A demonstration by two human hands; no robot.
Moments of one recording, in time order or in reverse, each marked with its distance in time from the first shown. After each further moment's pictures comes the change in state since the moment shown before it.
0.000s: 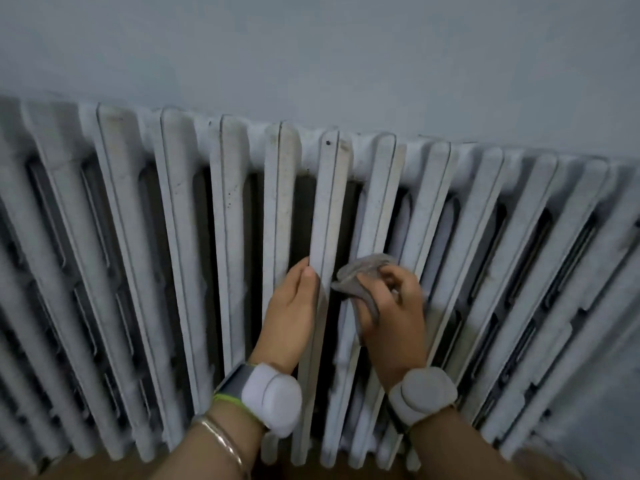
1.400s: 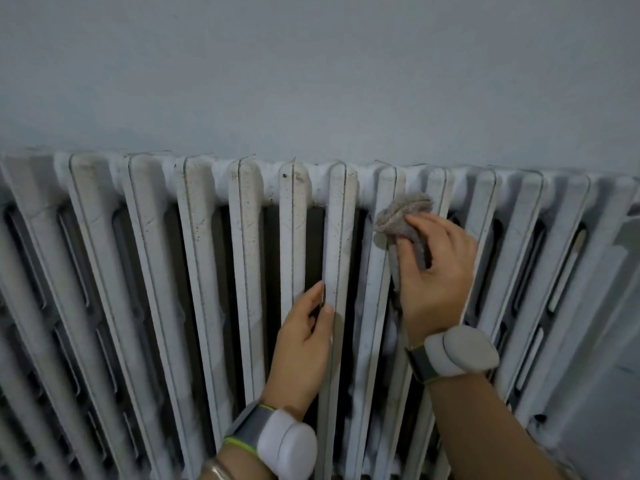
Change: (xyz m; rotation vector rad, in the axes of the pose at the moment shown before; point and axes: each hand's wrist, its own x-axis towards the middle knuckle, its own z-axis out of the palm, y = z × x) left_hand -0.024 0.013 0.042 0.079 -0.048 0.103; right_hand 0.073 0.012 -0.076 0.071 0.408 0.076
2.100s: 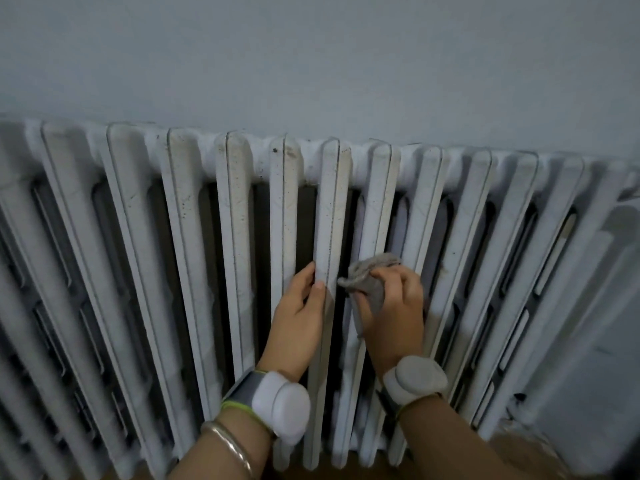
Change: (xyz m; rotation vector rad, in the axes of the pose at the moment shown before) left_hand 0.008 0.001 0.006 -0.033 -0.017 -0.069; right_hand -0.076 0.020 0.009 -0.184 -0.313 0.144
